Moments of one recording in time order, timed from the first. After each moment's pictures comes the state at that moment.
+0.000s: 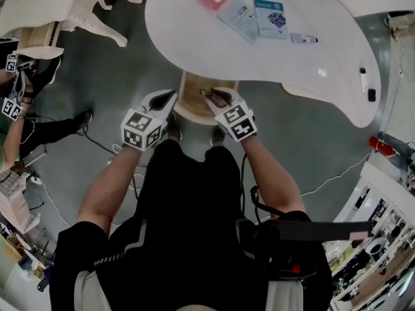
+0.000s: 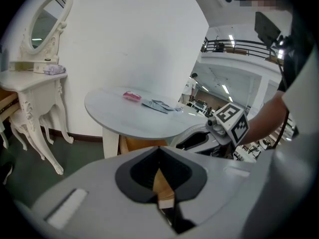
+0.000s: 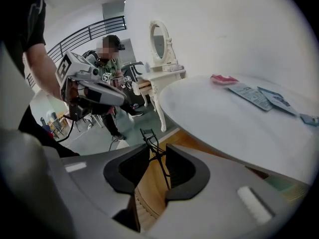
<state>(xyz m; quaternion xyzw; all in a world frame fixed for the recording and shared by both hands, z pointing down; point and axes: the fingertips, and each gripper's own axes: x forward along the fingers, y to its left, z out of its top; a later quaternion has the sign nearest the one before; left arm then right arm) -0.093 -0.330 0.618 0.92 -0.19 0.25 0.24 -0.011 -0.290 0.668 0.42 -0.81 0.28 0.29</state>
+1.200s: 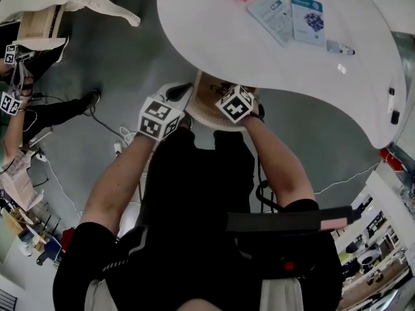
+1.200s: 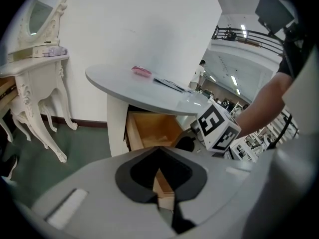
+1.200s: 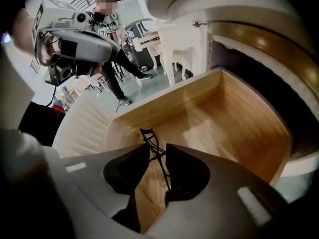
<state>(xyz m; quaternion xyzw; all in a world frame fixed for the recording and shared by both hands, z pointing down) -0.089 -0.347 0.702 0.89 -0.19 0.32 0.27 -0.028 -0.300 0.811 0.29 -0.77 0.34 0.46</state>
